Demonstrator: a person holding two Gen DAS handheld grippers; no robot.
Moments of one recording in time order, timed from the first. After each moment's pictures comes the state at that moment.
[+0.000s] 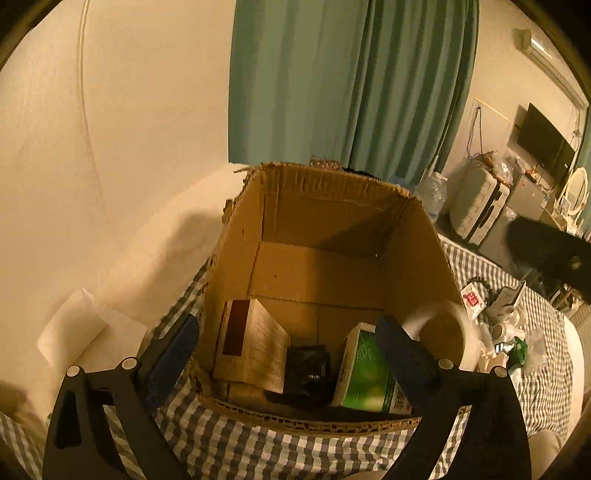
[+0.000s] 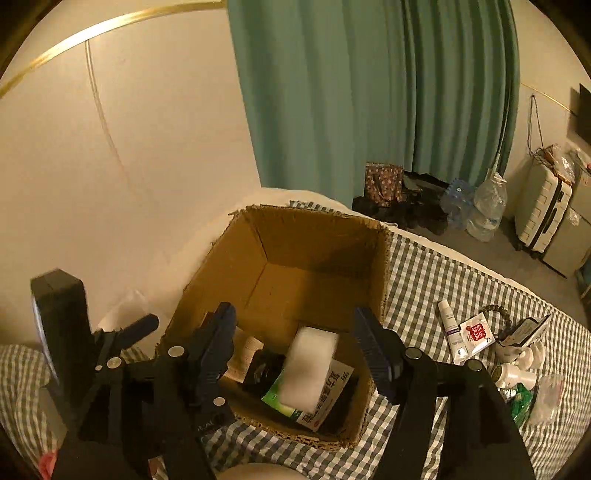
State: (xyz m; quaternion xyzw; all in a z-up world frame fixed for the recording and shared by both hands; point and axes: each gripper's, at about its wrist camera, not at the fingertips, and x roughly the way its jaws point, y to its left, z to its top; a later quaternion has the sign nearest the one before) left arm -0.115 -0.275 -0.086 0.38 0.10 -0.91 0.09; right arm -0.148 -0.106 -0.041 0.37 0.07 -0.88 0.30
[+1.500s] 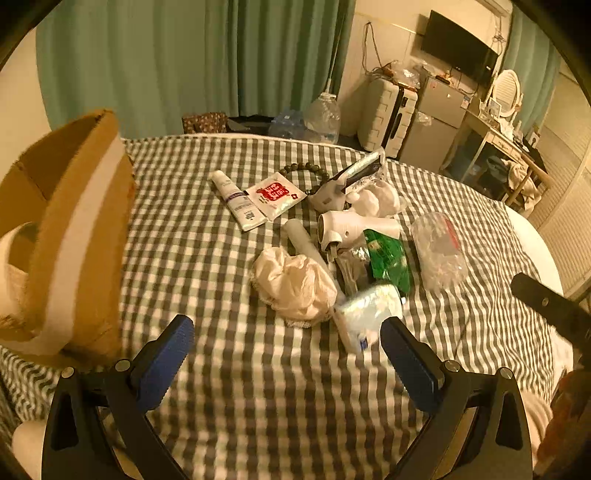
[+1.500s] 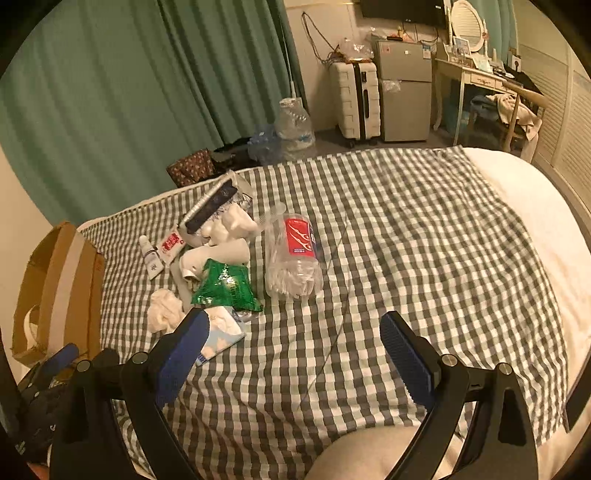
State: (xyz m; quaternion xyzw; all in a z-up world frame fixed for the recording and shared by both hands) left arm -0.136 0.038 -0.146 0.46 0.02 -0.89 -0.07; right arm -0.159 0.306 -0.136 0.43 -0.09 -0.90 0.01
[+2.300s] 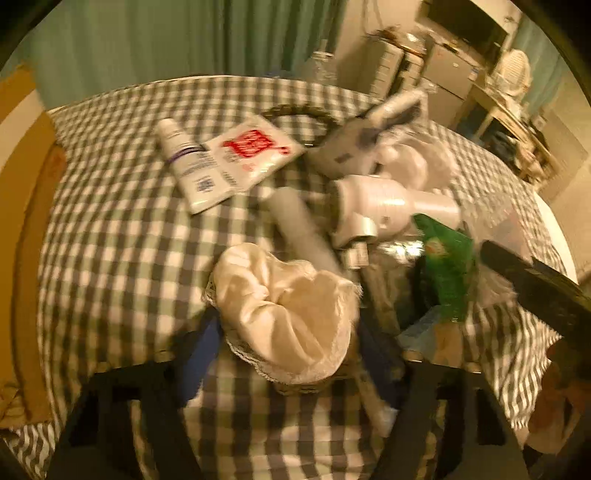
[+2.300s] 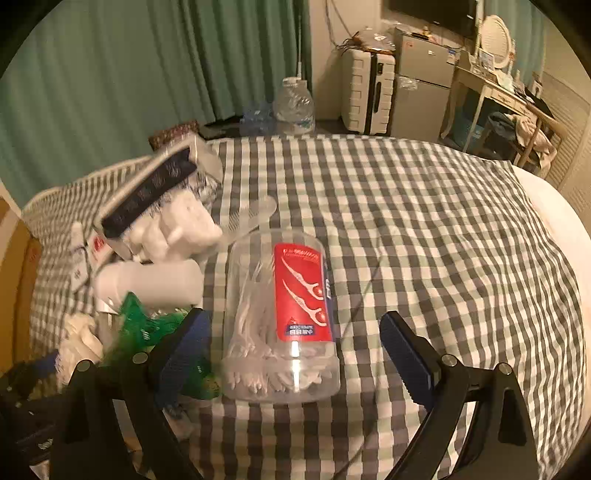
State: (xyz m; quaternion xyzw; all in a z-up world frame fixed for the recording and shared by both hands) left arm -0.217 0.059 -0.230 0.52 0.02 -0.85 -0.10; right arm -0.267 0.277 -0.218 0.46 -0.01 -0.89 0.00
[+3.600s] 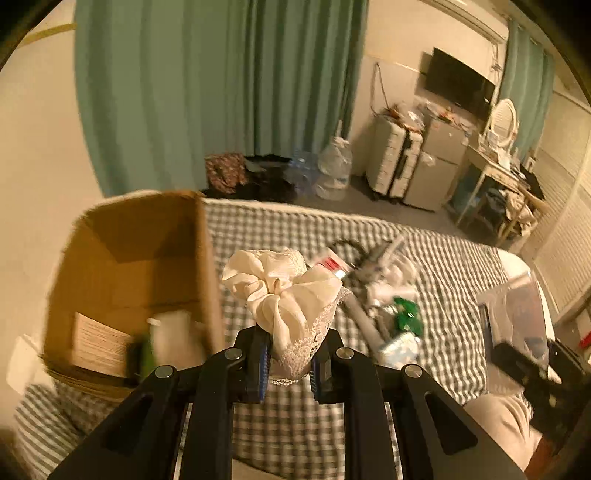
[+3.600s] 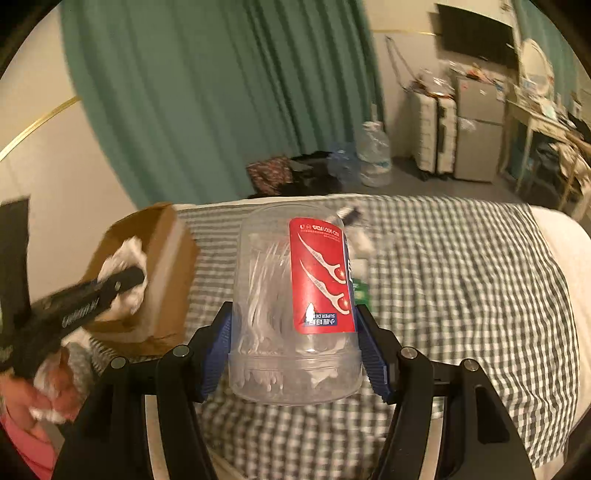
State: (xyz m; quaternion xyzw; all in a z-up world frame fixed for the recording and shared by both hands) left arm -0.124 -0.069 -0.021 0.39 0.02 -0.92 -0.05; right arm -0.103 0.194 -0.054 0.38 -0.05 -0.91 0.16
